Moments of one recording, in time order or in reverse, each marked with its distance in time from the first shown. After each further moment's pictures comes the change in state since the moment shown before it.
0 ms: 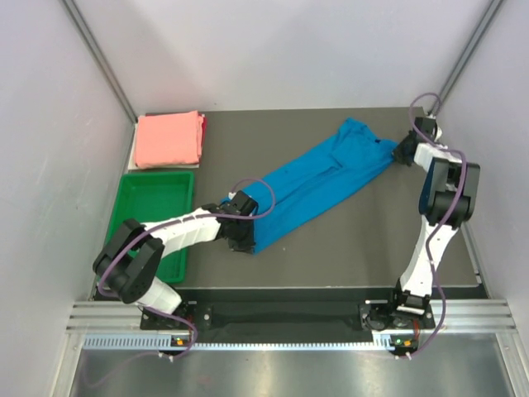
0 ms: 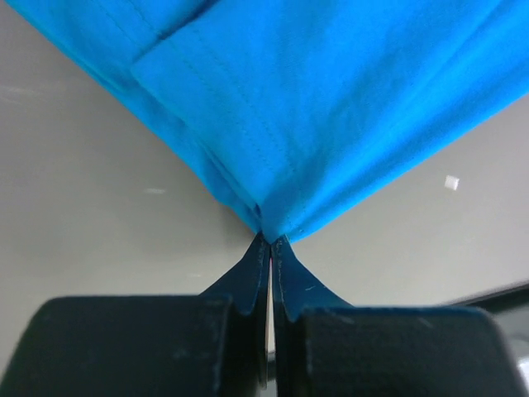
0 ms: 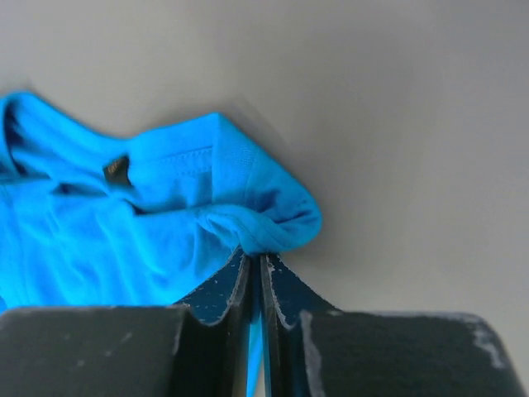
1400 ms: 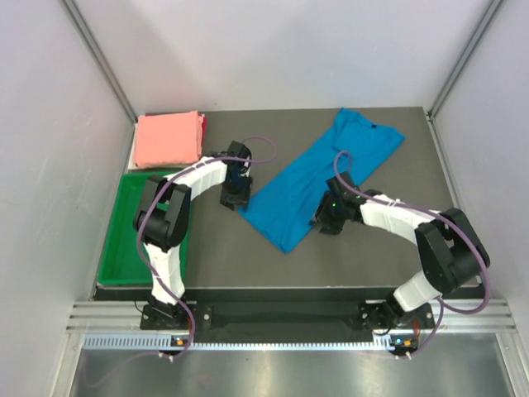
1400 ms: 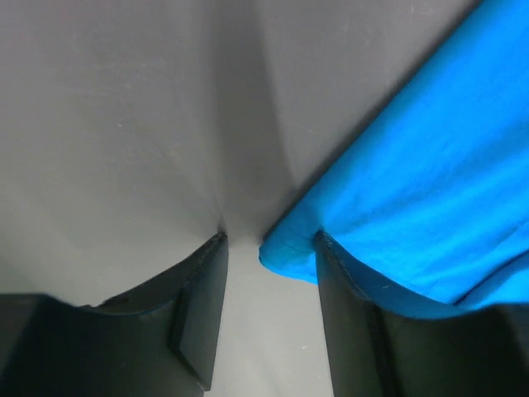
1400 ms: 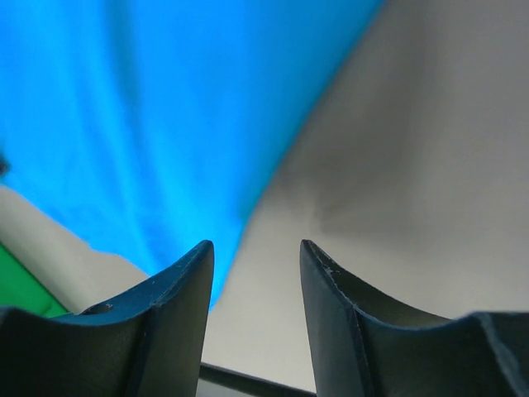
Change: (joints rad) left arm 0.270 0.458 0.600 -0.253 -0.034 0.452; right arm 0.703 -0.597 -0.653 -0.217 -0.090 0.387
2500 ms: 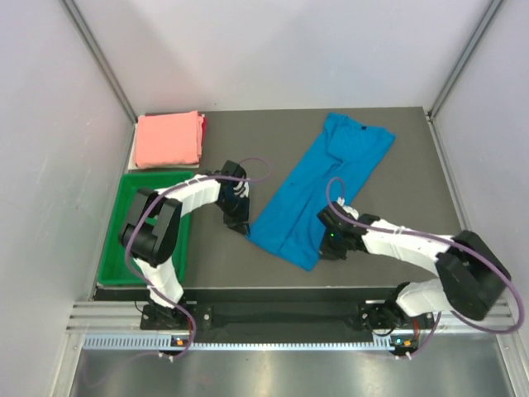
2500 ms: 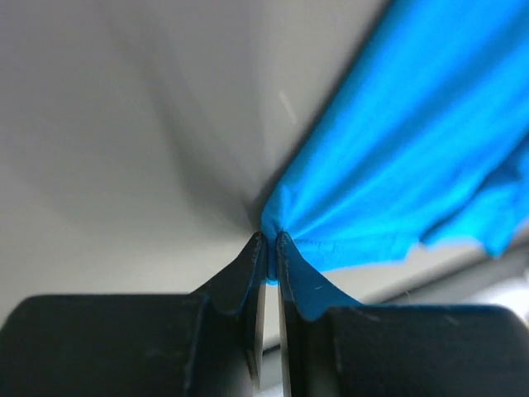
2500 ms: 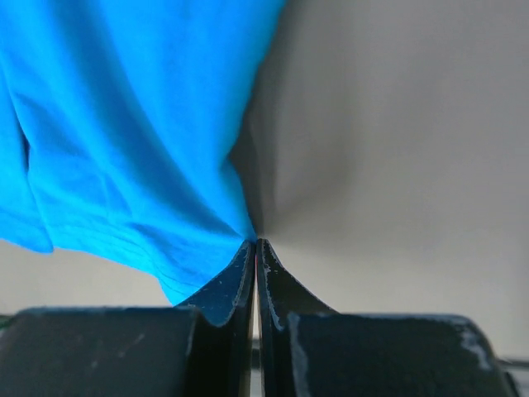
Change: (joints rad) left arm -0.013 -0.150 -0.251 0.051 0.281 -0.119; right arm 0.265 -0.161 -0.156 -0.110 0.178 0.085
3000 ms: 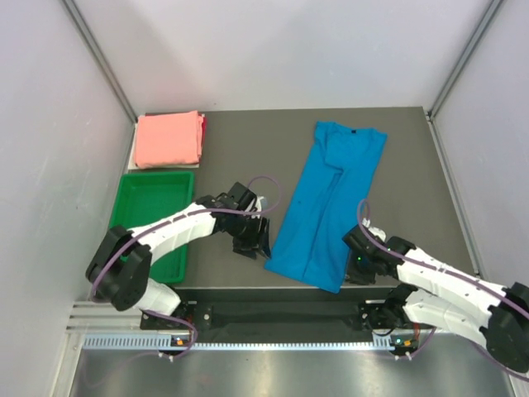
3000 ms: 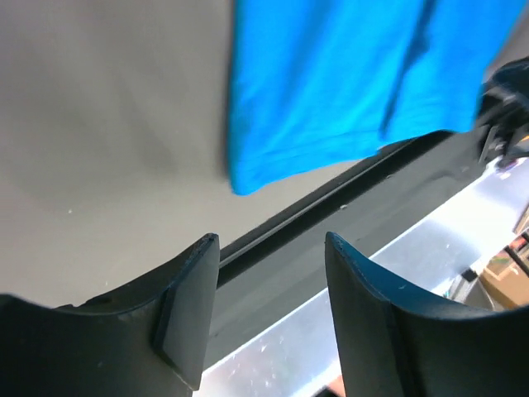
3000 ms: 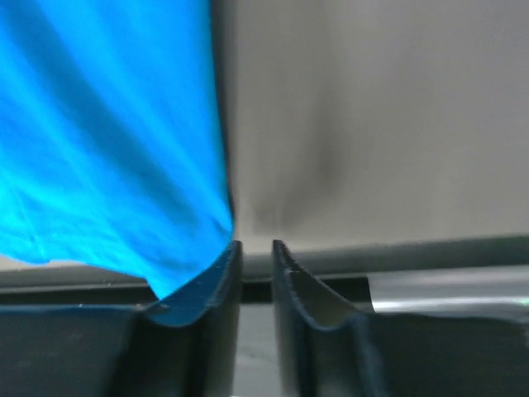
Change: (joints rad) left arm -0.246 -0.354 -0.254 0.056 0.133 -0.179; right arm 0.001 -0.441 -0.223 -0.307 0.019 -0.008
